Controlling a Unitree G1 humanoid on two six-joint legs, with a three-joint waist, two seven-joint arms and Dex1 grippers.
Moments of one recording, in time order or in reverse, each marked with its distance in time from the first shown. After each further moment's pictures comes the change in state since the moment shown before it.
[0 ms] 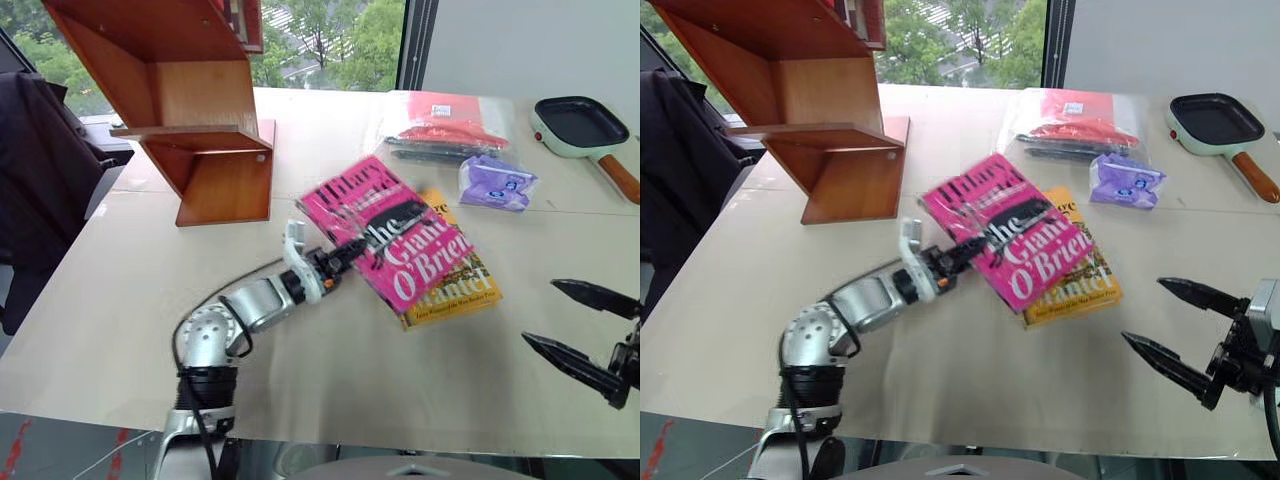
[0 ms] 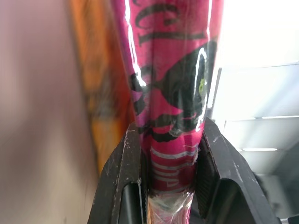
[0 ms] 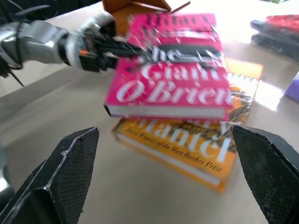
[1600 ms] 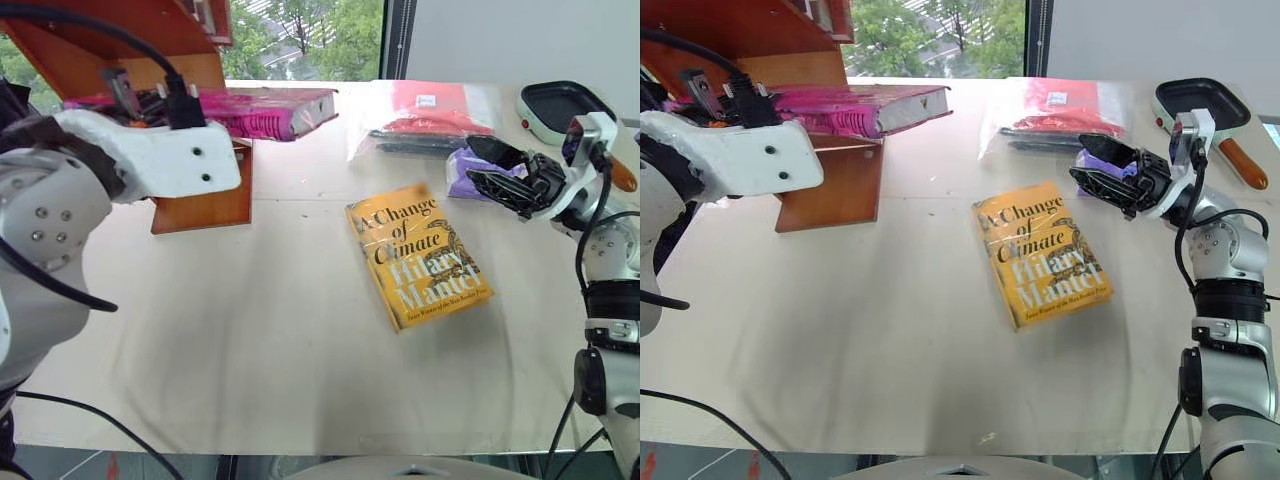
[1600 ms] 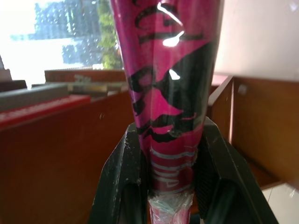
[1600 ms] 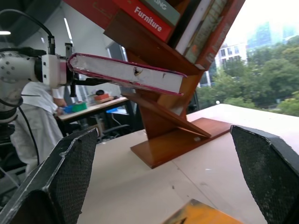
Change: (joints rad) left arm -0.173 0.986 -0.057 -0.615 2.118 -0.259 -1.017; right arm -1.247 0.235 0.595 1.104 -0.170 -0.125 0.413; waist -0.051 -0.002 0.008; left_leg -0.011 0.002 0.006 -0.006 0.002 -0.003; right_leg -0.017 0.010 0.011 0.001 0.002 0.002
